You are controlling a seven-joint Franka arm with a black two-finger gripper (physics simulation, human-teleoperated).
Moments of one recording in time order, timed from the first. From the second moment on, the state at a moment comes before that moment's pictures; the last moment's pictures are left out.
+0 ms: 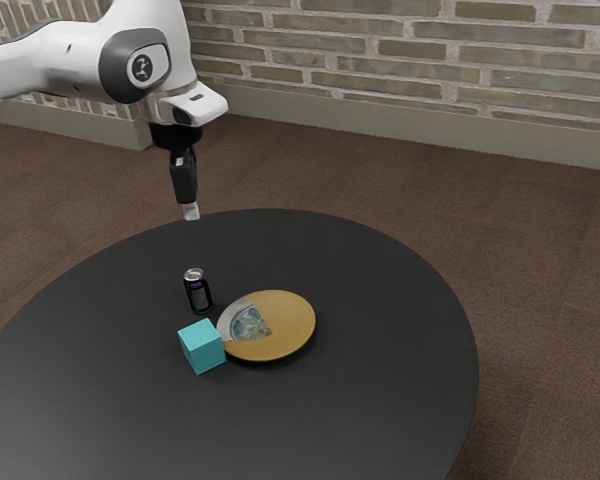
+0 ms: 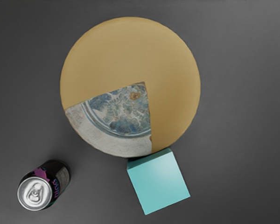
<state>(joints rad) -0.15 0.11 0.15 -1.64 -0.02 1.72 0.91</state>
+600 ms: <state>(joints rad) -0.15 0.02 0.15 -1.90 -0.02 1.79 0.88</state>
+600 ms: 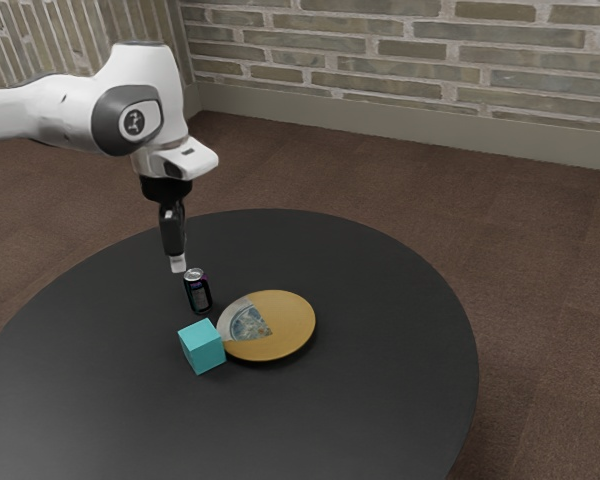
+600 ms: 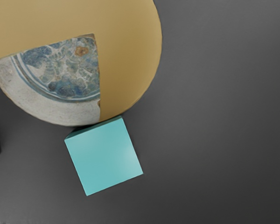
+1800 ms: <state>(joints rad) -0.14 0.27 0.15 -2.12 -0.02 2.27 0.48</state>
